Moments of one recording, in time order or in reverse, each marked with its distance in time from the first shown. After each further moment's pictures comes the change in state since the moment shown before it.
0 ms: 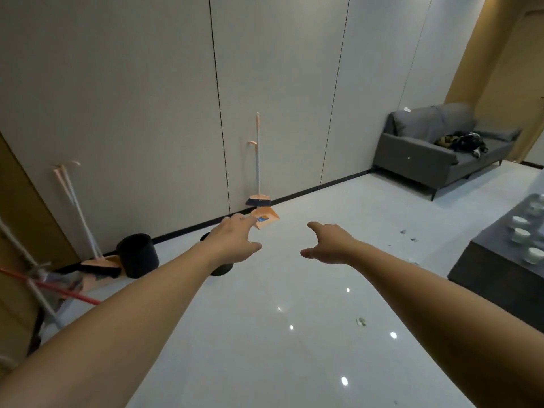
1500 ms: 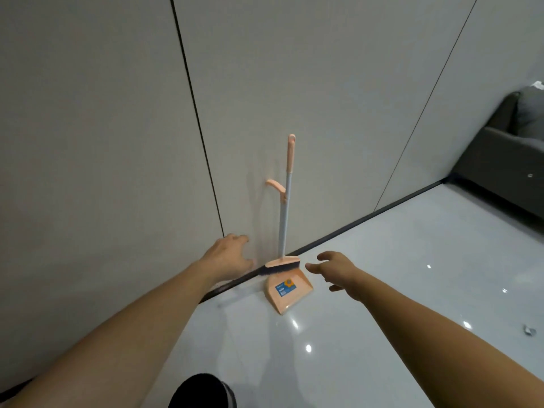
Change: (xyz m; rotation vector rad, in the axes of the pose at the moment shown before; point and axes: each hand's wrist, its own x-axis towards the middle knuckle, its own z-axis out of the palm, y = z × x) left_hand 1.041 -0.367 0.014 -0.085 -0.288 -0.215; right_hand 1.114 0.024 -0.055 0.712 -0.272 0.399
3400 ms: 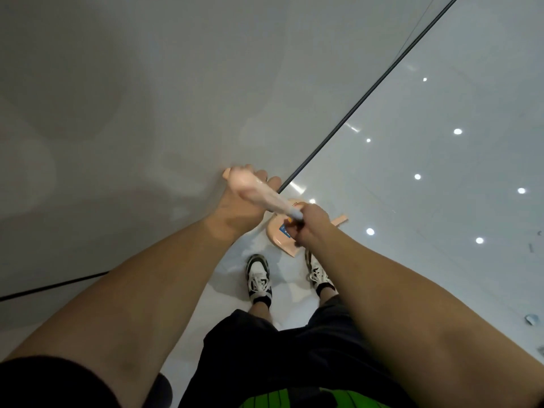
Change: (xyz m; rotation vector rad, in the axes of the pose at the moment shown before) left_hand 0.519 0.037 0.039 0.550 -0.247 0.520; right_hand 0.459 -0.080 0.011 1.406 0.248 0.935
